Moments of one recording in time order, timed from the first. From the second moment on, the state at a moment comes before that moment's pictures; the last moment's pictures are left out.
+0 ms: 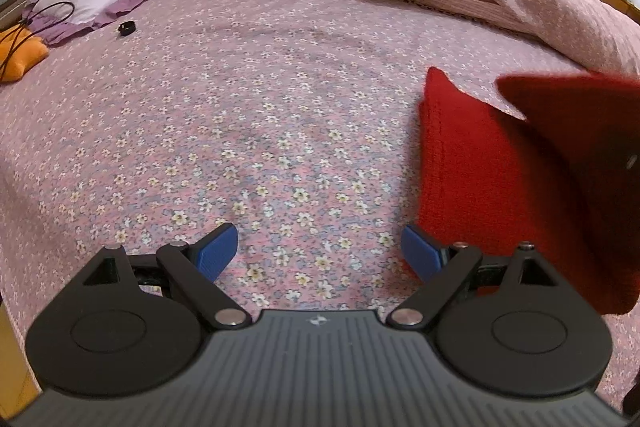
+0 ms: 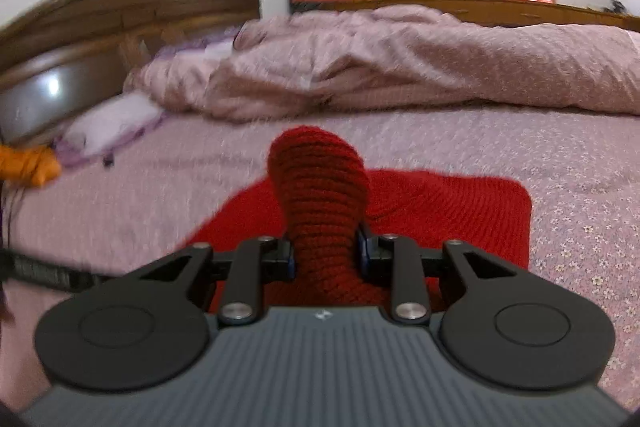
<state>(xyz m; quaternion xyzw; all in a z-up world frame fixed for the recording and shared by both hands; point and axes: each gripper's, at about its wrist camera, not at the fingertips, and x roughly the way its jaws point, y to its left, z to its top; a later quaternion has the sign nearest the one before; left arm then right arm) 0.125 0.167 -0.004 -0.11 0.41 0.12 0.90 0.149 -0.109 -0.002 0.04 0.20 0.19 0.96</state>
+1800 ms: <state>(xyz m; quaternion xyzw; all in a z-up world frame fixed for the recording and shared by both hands) 0.181 0.125 0.019 -0.17 0.39 -0.05 0.90 0.183 -0.199 -0.054 0.22 0.35 0.09 0.91</state>
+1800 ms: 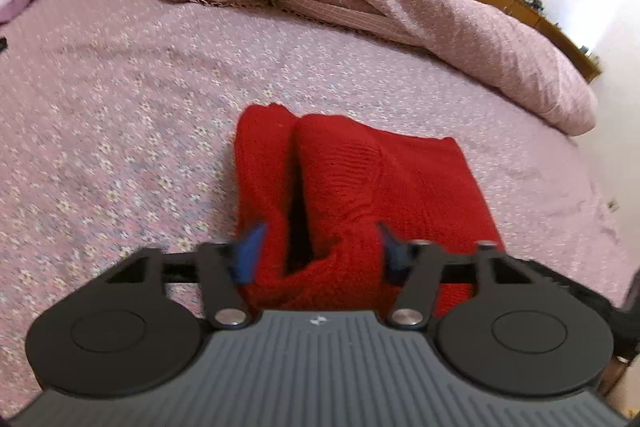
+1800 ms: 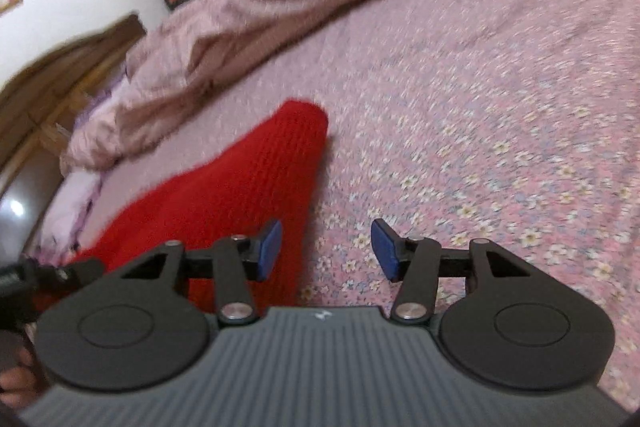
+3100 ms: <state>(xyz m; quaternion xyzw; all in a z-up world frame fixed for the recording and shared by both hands) 0.186 0.182 -0.029 -0.29 0.41 -0.08 0.86 0.189 -0.206 -0.065 0.38 0.39 0.22 0.81</state>
